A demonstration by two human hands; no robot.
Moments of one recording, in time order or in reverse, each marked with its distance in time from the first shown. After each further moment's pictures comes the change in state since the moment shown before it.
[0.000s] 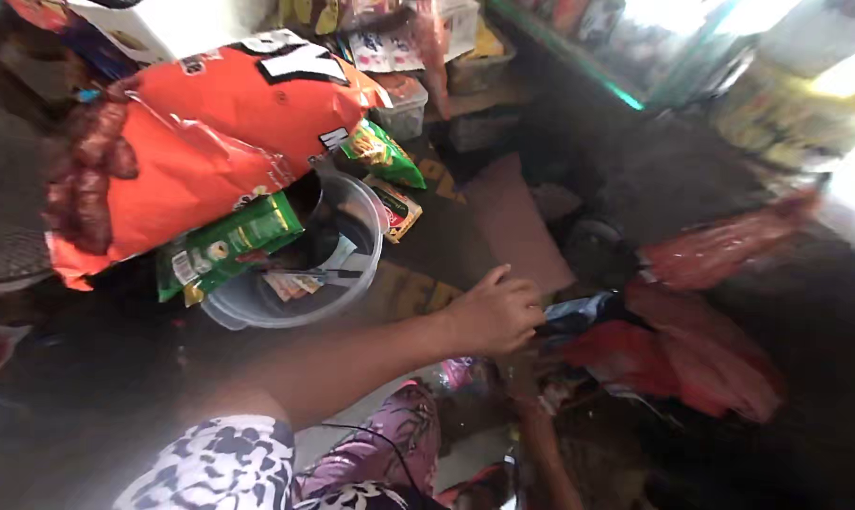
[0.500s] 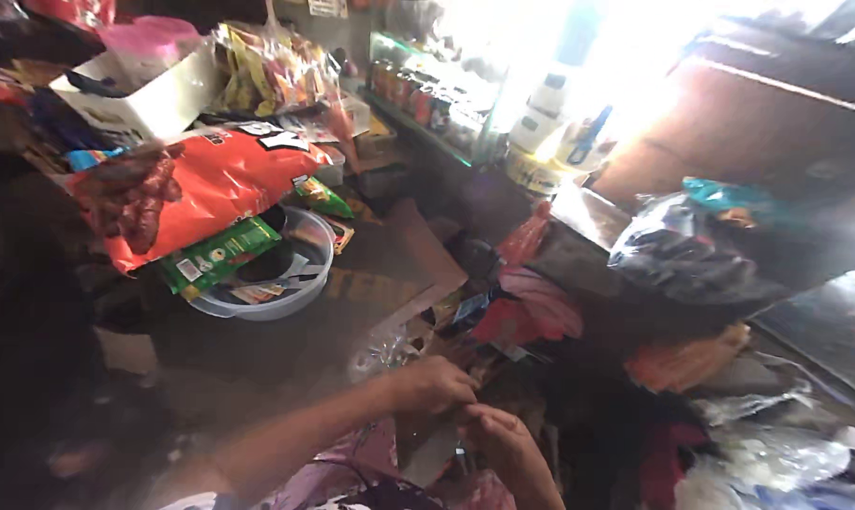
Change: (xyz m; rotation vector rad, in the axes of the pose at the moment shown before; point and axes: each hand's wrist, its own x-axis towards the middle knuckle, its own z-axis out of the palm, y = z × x) left_hand -0.074 0.094 0.047 -0.354 0.029 0.596; right_hand -0.166 -0.073 -0.040 0.624 -0.274 -0.240
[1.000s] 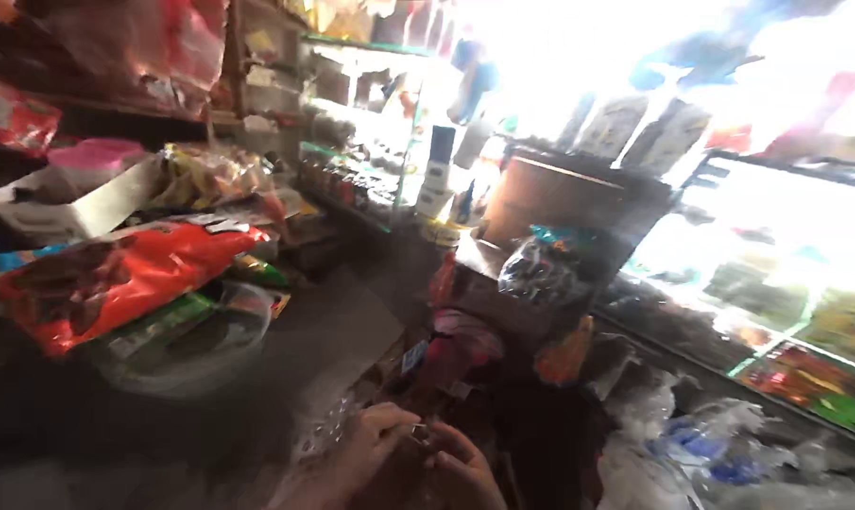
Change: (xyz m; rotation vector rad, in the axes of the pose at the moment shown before) left_hand 0.012 0.111 -0.018 -0.166 0.355 -0.538; right_hand -0.051 -0.018 0.028 -0.043 0.202 -0.265
